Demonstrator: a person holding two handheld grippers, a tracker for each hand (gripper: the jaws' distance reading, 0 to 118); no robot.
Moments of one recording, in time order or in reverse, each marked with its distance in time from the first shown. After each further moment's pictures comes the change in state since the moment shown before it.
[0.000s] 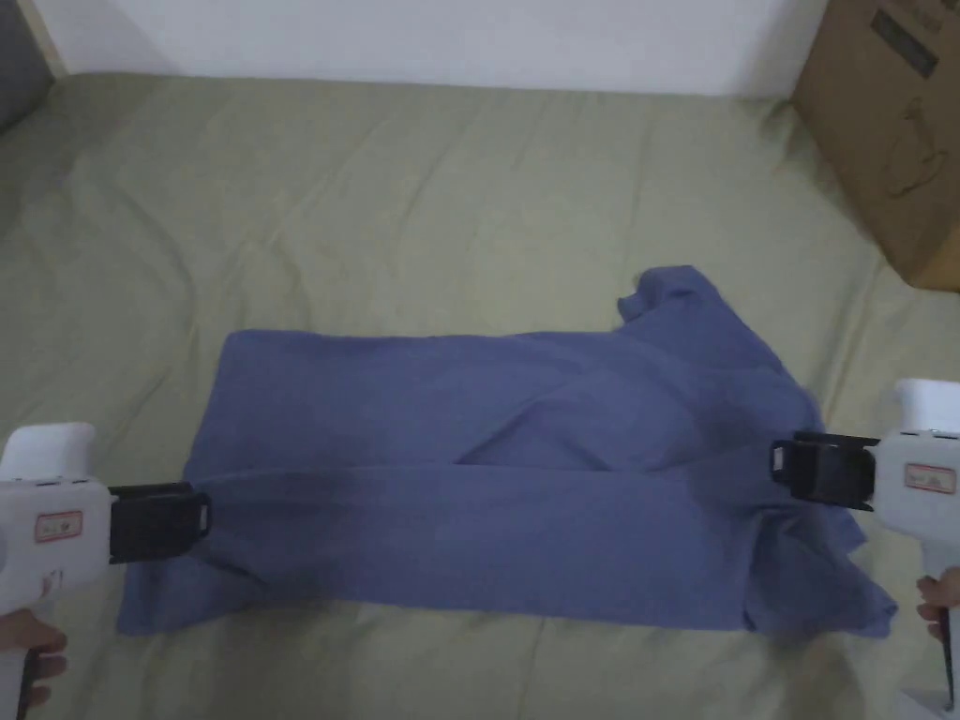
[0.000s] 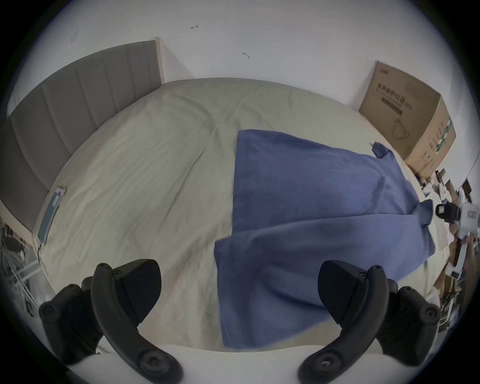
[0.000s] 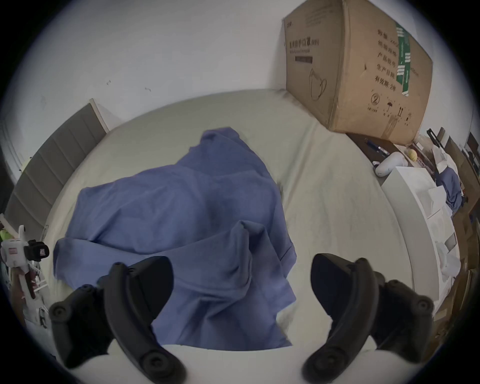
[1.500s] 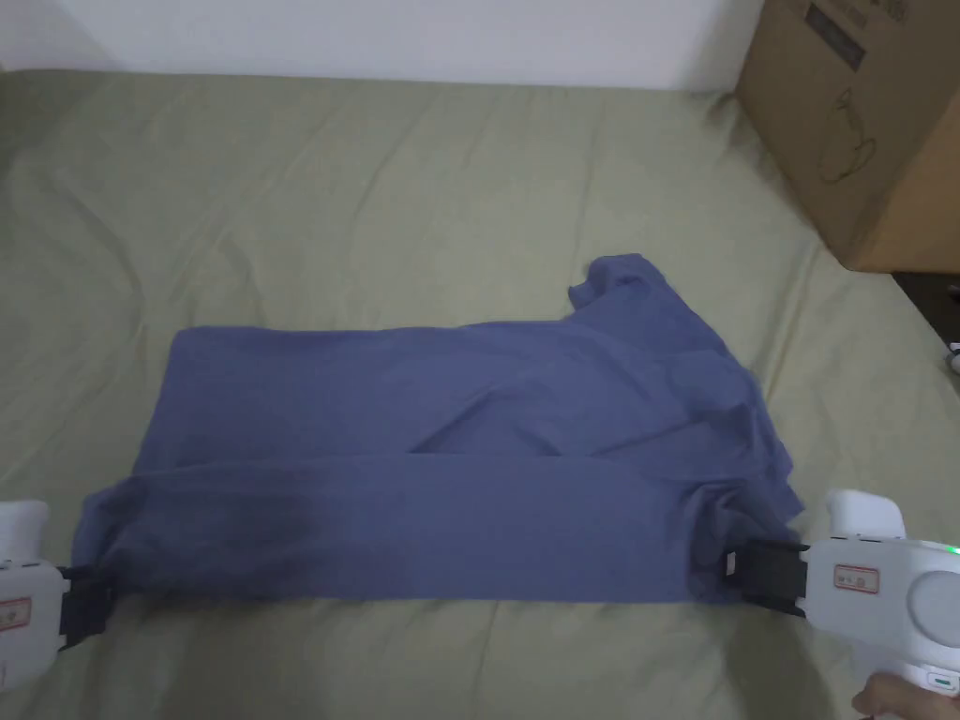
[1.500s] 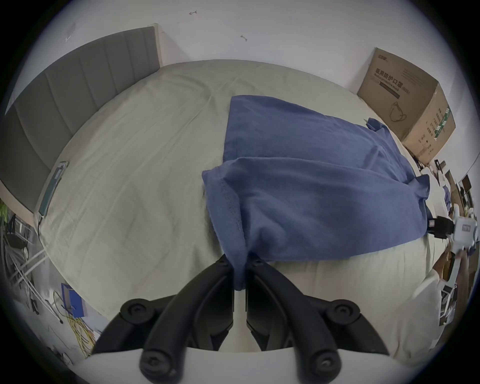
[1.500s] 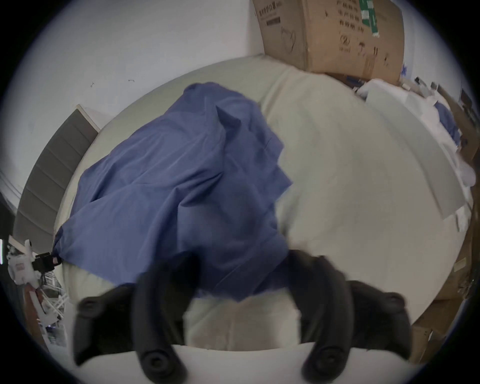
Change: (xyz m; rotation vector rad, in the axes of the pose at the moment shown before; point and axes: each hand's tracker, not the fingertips) left arm 0.005 -0.045 -0.008 -0.100 0.019 -0.031; right arm 0.014 -0.083 -0.019 -0.192 0.013 -0.167
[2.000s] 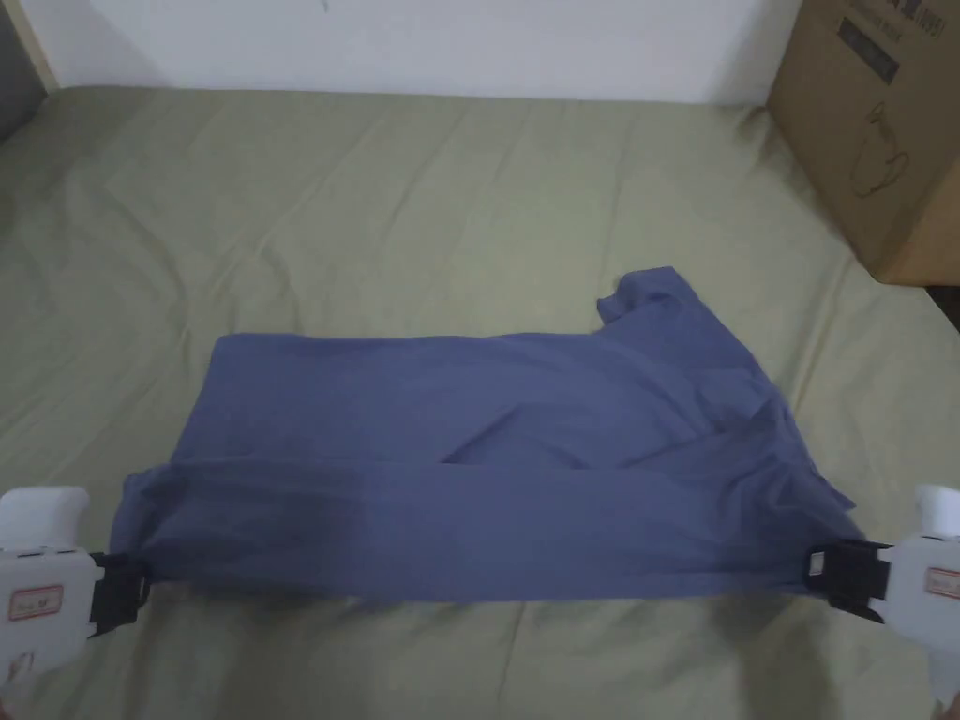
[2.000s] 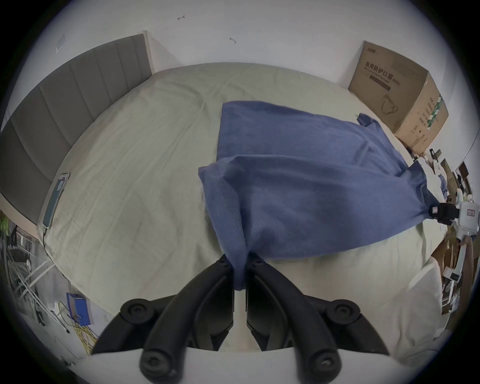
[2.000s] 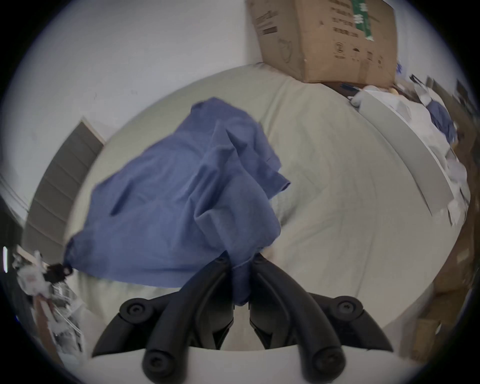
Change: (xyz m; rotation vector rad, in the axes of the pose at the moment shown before) left arm -0.003 0.002 0.032 0.017 -0.034 -0.037; right arm 0.003 -0.003 0.075 0.089 0.057 -0.090
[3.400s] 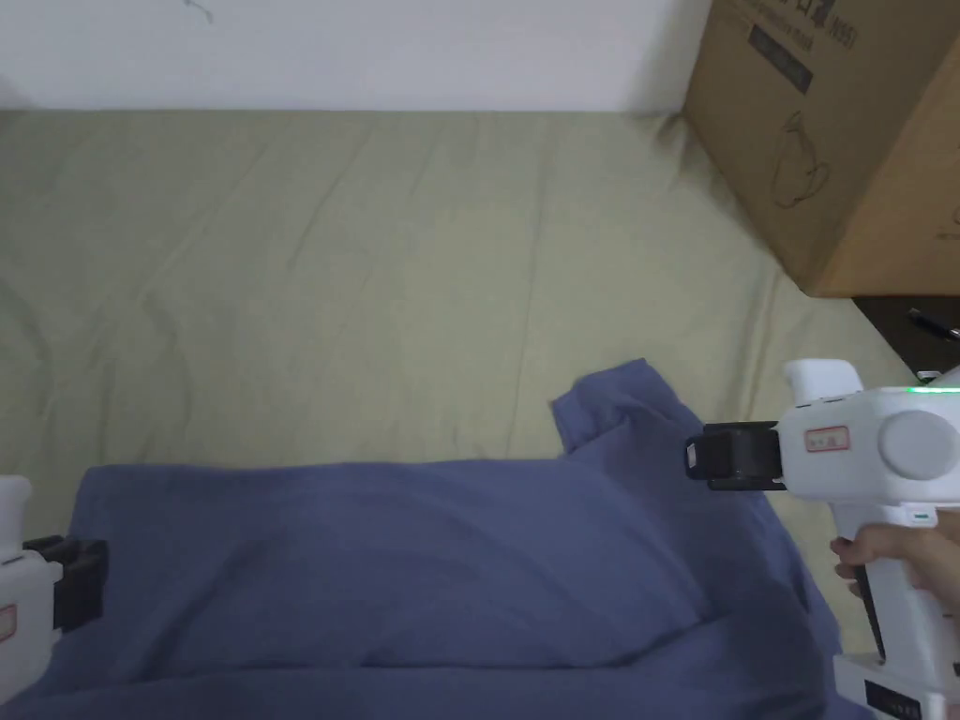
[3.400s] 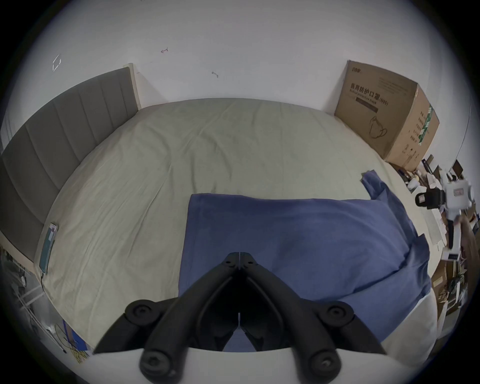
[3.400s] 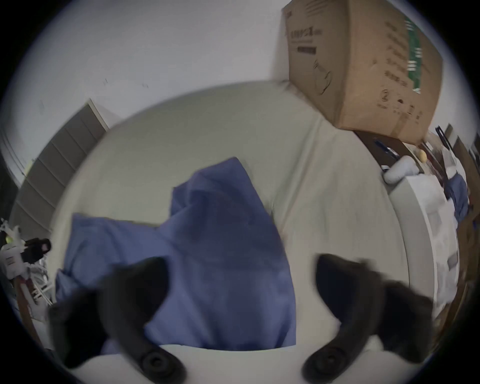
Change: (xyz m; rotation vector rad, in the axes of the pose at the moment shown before) left arm 0.062 0.089 -0.042 0.155 -0.005 -0.055; right arm -0.023 0.146 -0.120 -0.053 -0.083 0.262
